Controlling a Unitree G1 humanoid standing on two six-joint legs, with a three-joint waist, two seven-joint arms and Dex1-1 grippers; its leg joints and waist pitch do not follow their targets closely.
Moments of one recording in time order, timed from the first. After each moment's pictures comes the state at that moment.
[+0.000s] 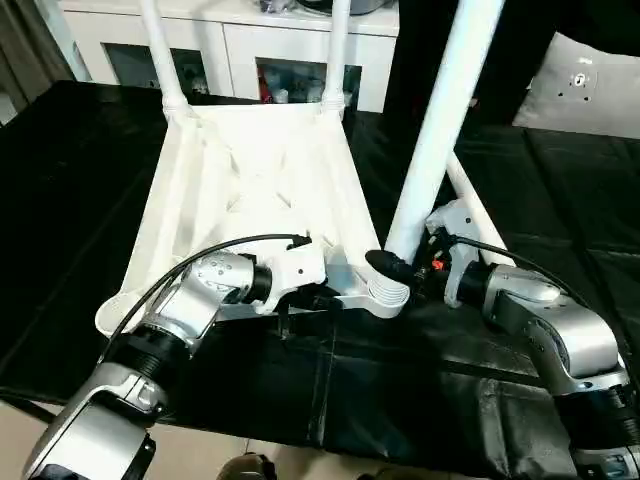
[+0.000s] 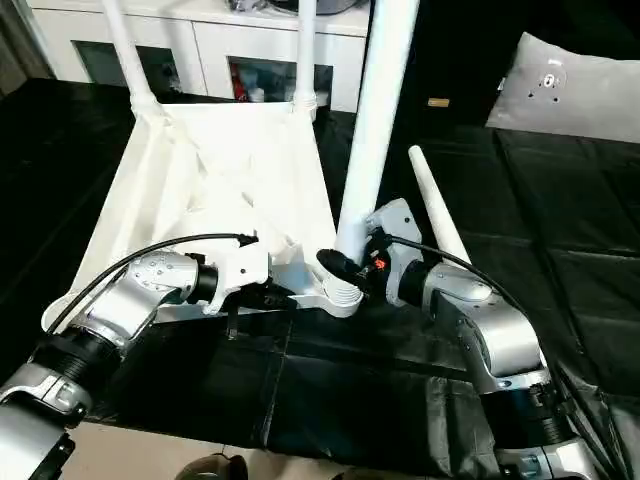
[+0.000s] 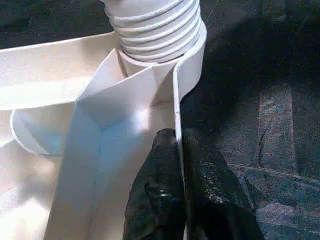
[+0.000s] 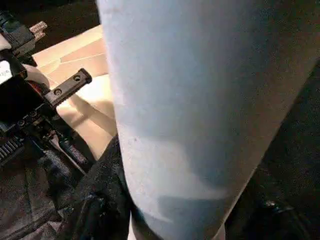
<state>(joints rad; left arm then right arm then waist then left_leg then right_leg) -0.62 0.36 -0.41 0.55 0.03 -0.02 -1.11 -0.35 -0.39 0.10 0.02 0.35 0.56 0.70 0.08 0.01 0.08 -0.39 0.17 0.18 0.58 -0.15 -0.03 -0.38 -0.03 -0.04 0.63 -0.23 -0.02</state>
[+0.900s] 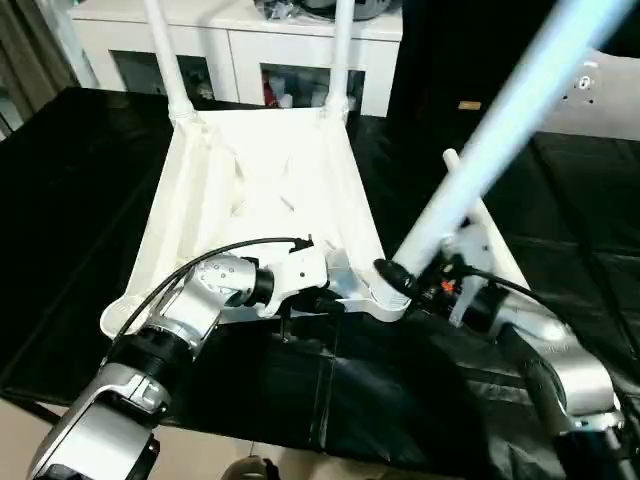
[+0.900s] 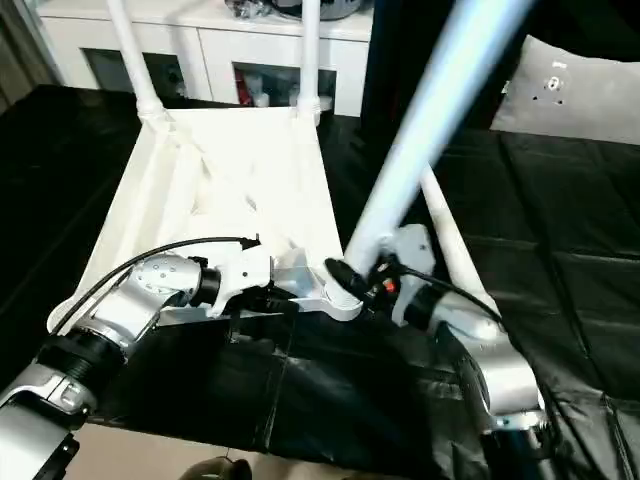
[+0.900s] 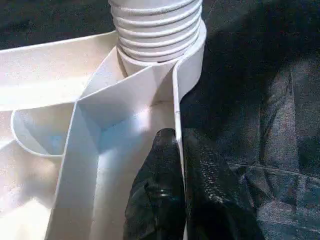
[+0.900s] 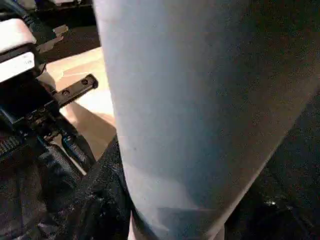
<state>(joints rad) -0.62 0.35 -0.41 0.59 0.04 -0.07 -1.11 -0.22 -0.37 0.10 0.04 0.30 0.29 0.73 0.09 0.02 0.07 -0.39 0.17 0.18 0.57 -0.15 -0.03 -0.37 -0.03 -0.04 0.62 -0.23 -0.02</state>
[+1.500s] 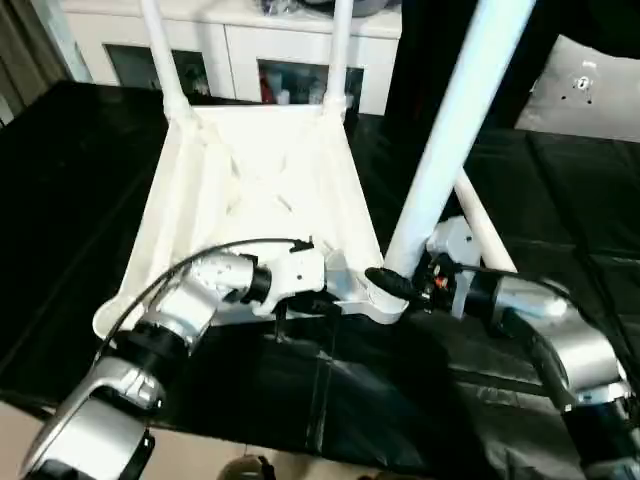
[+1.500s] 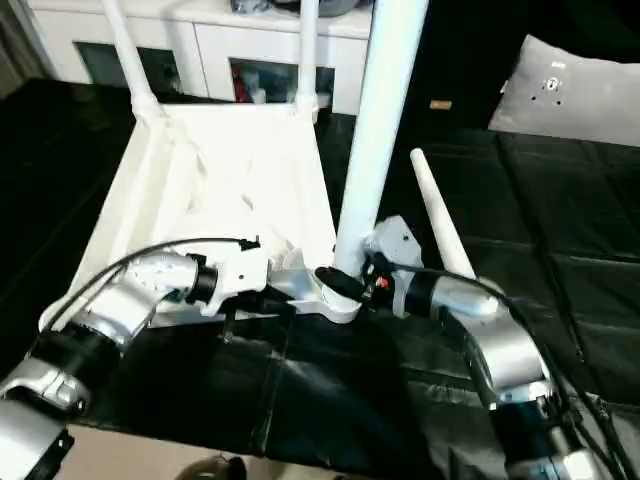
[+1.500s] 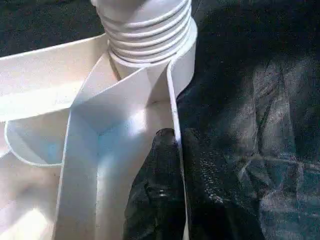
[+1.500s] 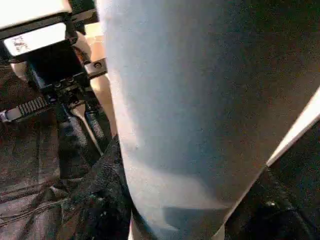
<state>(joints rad) -0.68 0.37 -0.43 0.65 0.05 -0.13 -1.18 -0.31 -0.45 0.17 0.07 0.26 0.31 0.86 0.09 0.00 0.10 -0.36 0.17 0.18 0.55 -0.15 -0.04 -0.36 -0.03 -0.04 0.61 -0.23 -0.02</state>
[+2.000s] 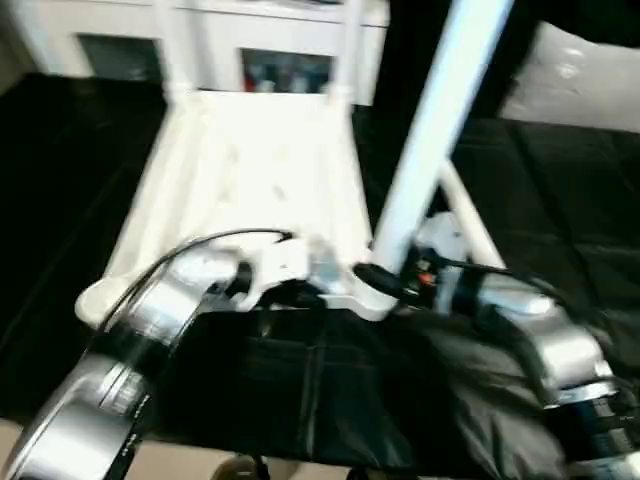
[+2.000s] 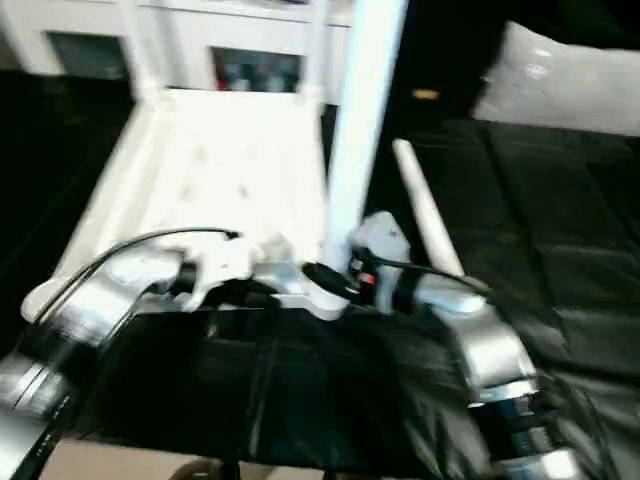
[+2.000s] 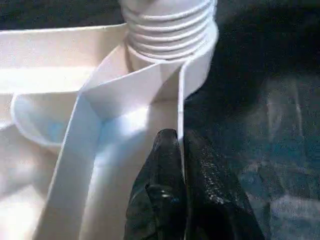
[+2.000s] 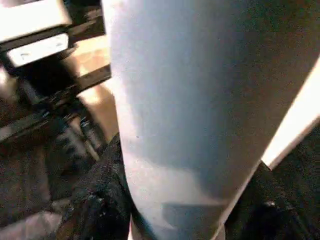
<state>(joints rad) -0.53 0.45 -0.34 0.34 0.01 0.14 -1.11 -0.32 -0.34 0.17 0.05 0.26 0.32 0.74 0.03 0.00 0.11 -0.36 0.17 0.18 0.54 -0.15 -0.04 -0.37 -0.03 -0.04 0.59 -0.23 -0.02</state>
